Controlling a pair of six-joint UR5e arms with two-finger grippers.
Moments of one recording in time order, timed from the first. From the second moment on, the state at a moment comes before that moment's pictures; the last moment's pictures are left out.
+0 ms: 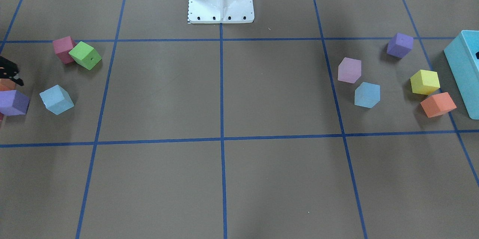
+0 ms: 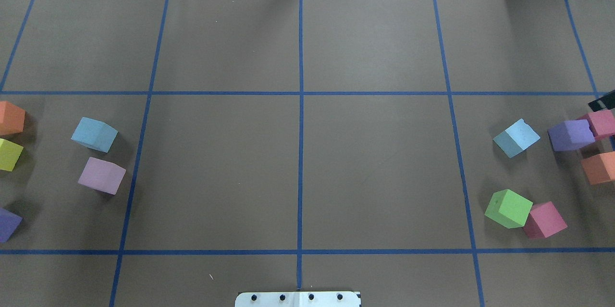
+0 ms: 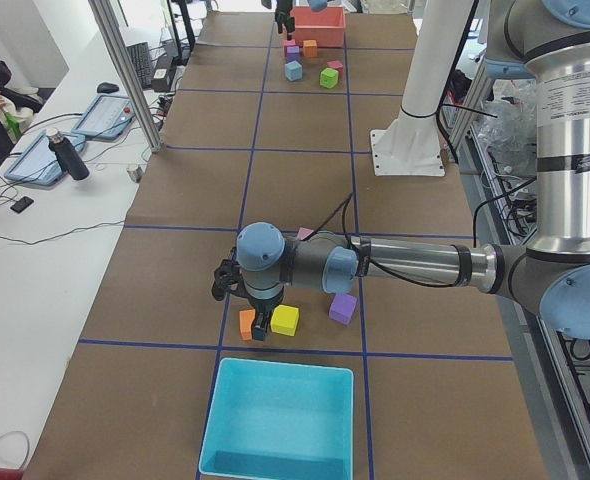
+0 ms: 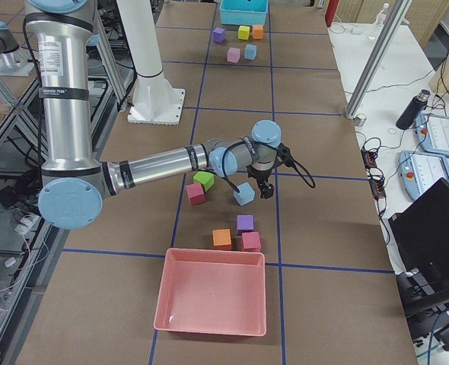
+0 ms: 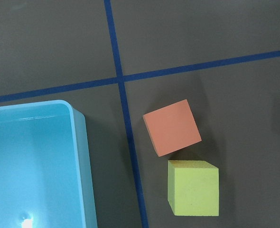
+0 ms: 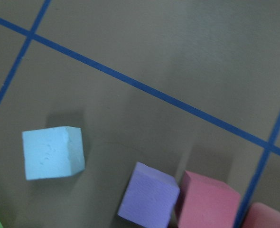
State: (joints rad) left arm -1.52 -1.46 -1.74 -1.64 -2.40 0.04; right arm 1.15 -1.53 1.79 -1.38 2.35 0.09
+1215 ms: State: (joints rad) left arm -1.51 -1.45 -1.74 -1.65 -2.40 0.04; right arm 0.97 -1.49 1.70 -1.30 2.19 0.25
